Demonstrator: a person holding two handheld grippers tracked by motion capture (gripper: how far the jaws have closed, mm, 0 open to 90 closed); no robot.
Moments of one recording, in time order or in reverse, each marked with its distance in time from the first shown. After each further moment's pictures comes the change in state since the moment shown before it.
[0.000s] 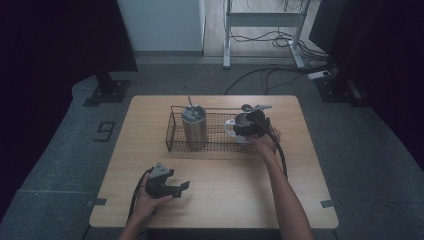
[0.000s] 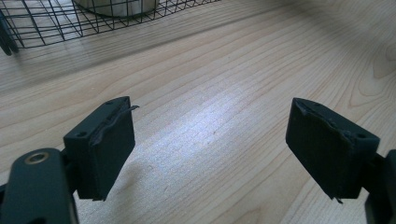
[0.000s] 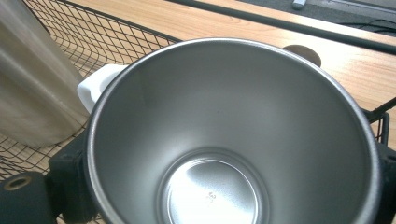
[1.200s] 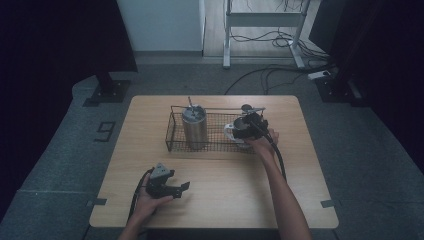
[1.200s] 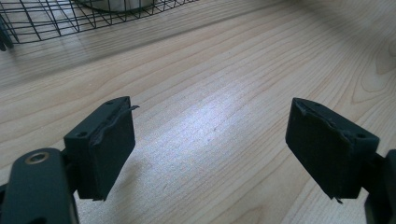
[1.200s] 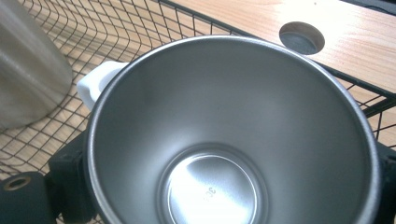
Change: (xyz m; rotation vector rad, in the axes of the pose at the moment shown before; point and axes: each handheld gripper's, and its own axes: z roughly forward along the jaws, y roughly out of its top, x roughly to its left) left arm 0.000 -0.002 0.002 0.011 -0.001 0.002; right arm 0.006 -0.006 0.015 0.084 -0.054 -0.046
